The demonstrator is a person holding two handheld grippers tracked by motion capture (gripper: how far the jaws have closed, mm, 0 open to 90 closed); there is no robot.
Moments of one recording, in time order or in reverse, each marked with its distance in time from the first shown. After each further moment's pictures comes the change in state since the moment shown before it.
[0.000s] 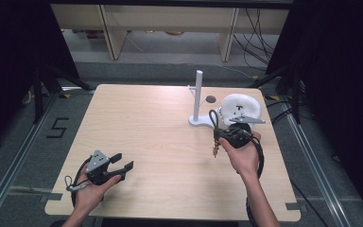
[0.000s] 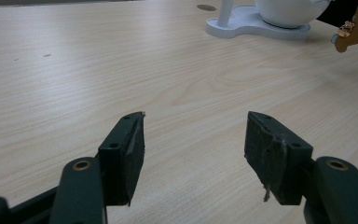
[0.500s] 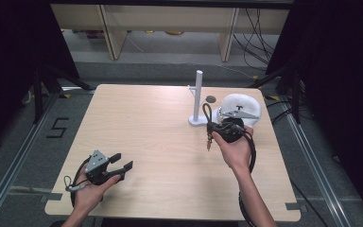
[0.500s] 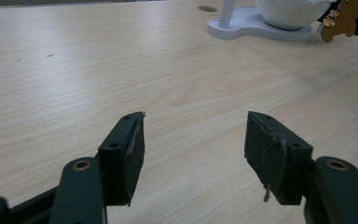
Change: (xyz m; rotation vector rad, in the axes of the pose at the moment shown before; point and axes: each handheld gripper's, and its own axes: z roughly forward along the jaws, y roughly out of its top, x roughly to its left) left arm 0.001 0.000 -0.002 0.001 0.006 0.001; right arm 0.015 0.014 0.014 -0.053 0.023 0.011
